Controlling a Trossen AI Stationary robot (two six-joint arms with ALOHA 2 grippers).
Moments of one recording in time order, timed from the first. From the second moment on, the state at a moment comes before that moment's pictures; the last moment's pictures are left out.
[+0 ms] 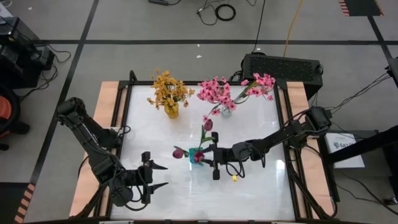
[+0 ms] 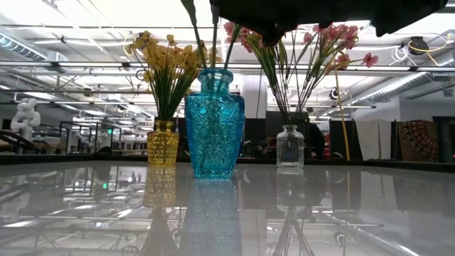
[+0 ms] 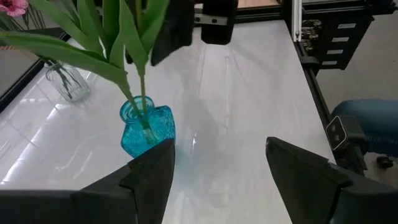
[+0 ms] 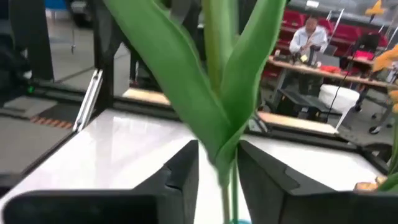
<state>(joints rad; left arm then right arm) -0.90 1.37 1.07 -0.49 -0.82 -0.56 0.33 1.71 0.82 0.85 0.31 -0.12</state>
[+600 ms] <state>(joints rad) -0.90 1.37 1.07 -0.52 -0.89 -0.53 0.41 1.50 0.82 0.26 0.31 0.14</state>
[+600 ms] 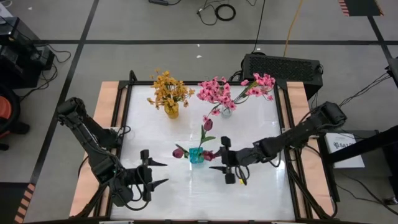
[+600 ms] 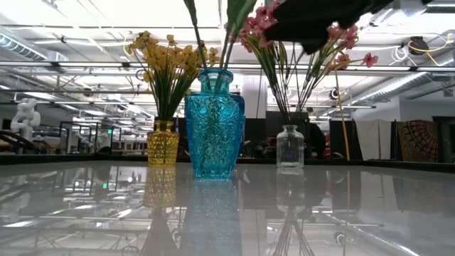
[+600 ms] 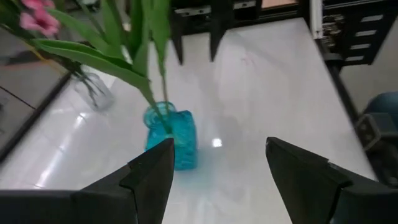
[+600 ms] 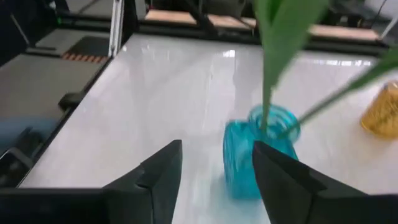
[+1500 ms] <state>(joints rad) -0.75 1.01 0.57 -0.30 -0.98 -0.52 0.56 0.64 0.33 0.06 0.47 0.11</state>
